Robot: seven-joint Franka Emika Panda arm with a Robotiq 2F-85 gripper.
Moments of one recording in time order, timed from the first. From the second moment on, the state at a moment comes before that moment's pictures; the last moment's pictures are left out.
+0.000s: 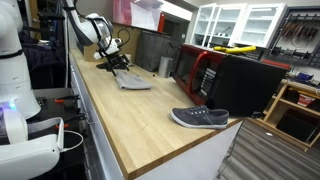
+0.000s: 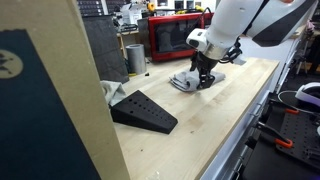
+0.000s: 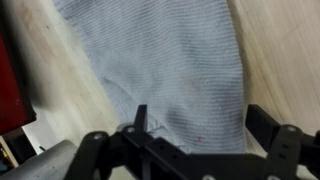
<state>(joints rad) -0.03 -0.02 0.29 -2.62 -1.35 2.78 0.48</state>
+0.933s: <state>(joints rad) -0.03 0.14 0.29 -2.50 -1.63 2.78 0.66</state>
